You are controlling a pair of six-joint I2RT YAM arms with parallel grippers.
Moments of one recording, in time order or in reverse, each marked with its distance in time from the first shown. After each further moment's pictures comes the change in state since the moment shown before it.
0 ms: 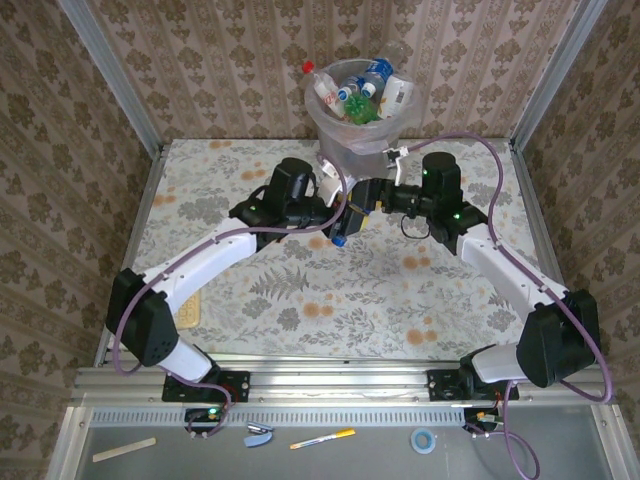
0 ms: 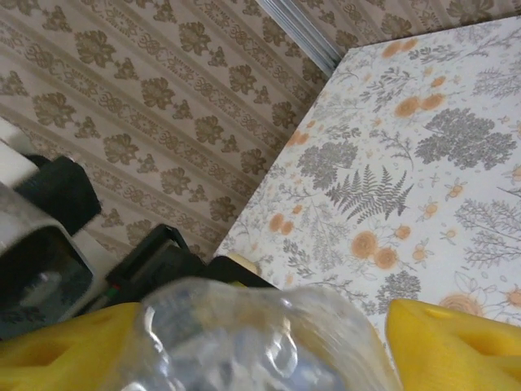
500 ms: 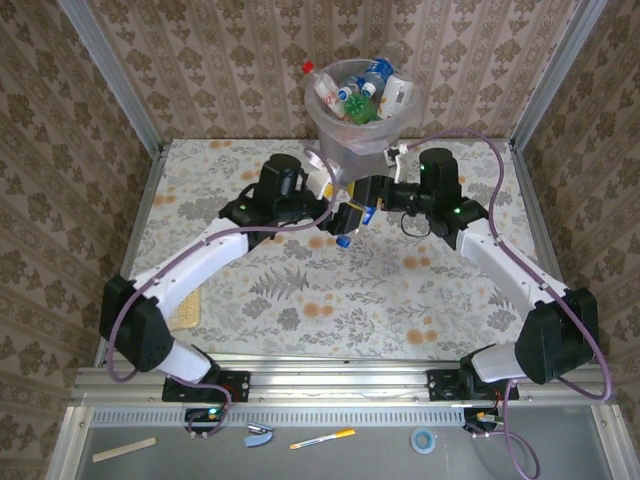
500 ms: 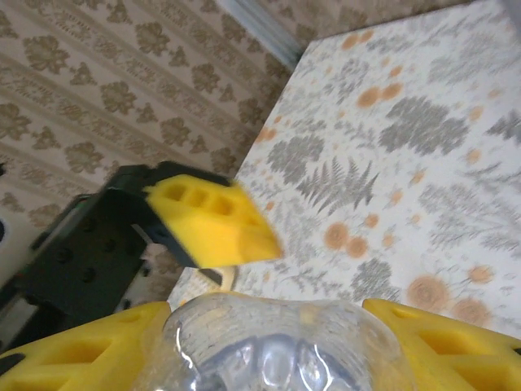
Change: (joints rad) left arm 0.062 -0.080 -0.026 0.016 -0.107 0.021; right arm 0.000 0.013 0.083 -0.163 0.096 -0.033
